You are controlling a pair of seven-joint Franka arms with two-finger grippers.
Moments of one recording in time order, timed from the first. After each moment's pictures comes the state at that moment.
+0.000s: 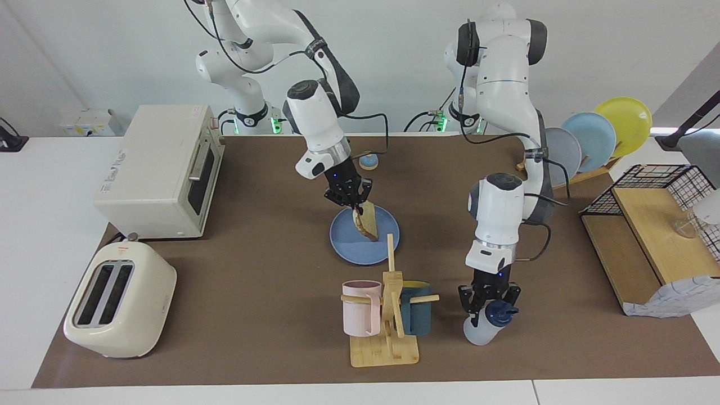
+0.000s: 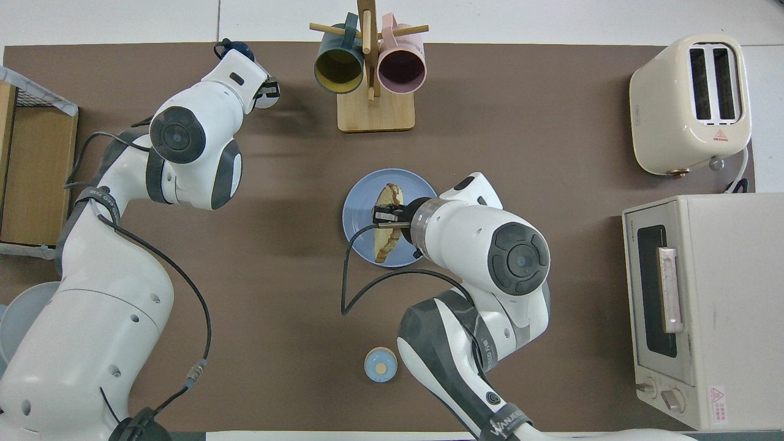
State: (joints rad) left arm -0.45 0.65 0.22 -1.63 -0.01 2.90 -0.31; right arm 0.55 0.14 0.02 -2.14 0.26 2.70 0.50
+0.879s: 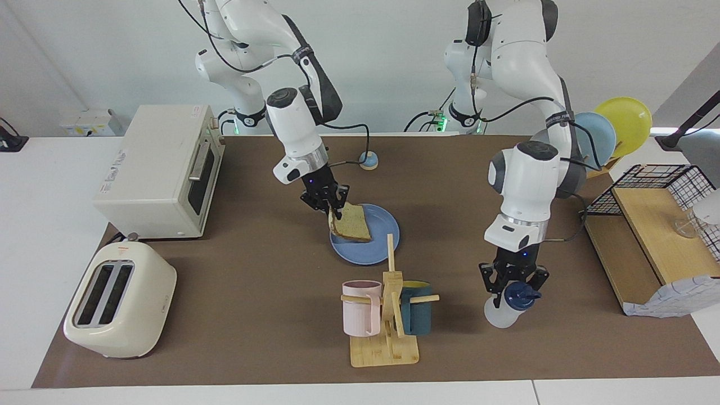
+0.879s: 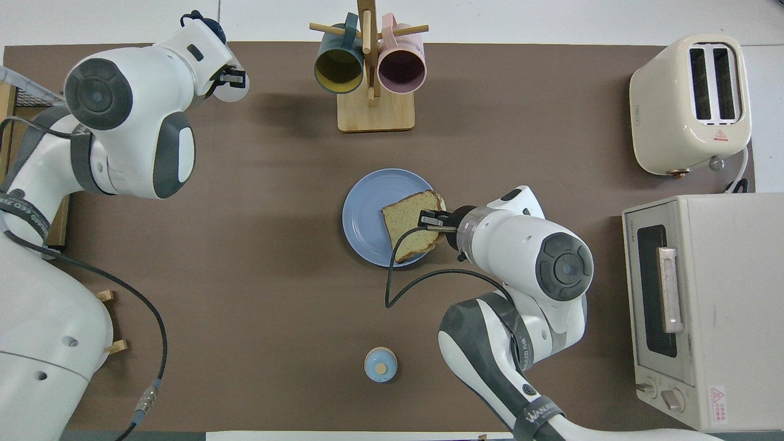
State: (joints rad) left arm -0.43 0.43 0.21 -1.61 -0.03 2.54 0.03; right arm 0.49 0.10 0.02 -2.23 0.26 2.72 0.49
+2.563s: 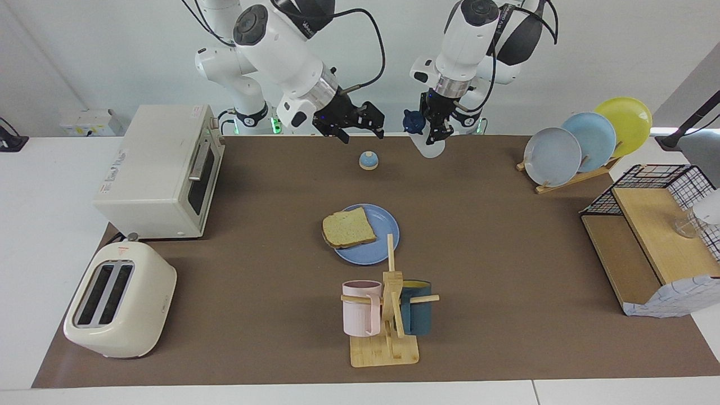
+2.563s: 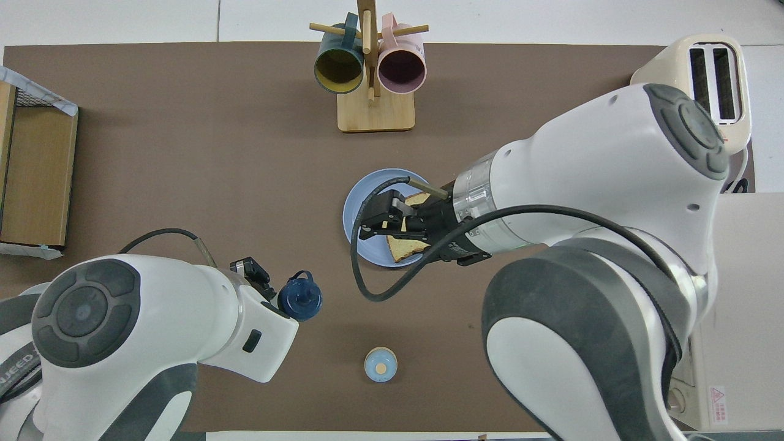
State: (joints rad) left arm -0.68 -0.31 0.08 -2.15 -0.10 1.82 0.77; right arm 0.41 0.06 0.08 -1.65 0.55 1.81 0.66
